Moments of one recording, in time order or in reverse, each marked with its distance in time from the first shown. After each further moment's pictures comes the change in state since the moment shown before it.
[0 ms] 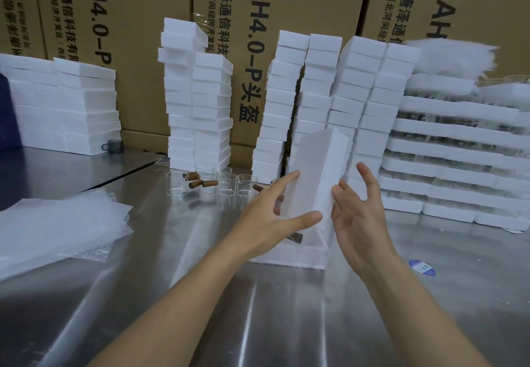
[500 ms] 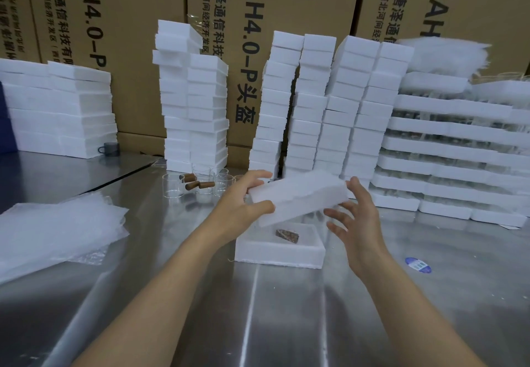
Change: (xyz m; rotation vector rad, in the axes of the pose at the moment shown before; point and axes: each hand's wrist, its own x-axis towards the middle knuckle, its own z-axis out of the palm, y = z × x) left_hand 0.006 -0.008 -0.038 -0.123 0.021 -0.098; right_hand 0.012 0.010 -0.025 -0.333 0.225 0.133
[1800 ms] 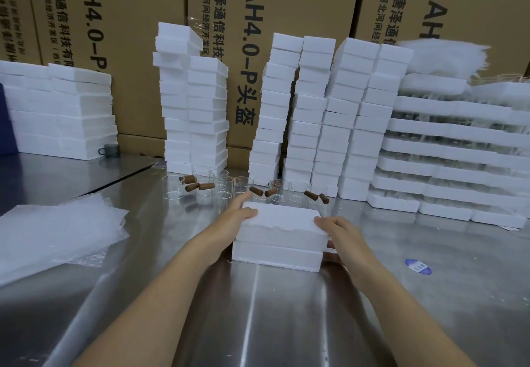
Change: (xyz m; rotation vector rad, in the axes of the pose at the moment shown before) left_hand 0.015 -0.052 0.002 -0.193 -0.026 -0.342; right_hand 0.020 0.045 -0.019 -0.404 -0.127 0.133
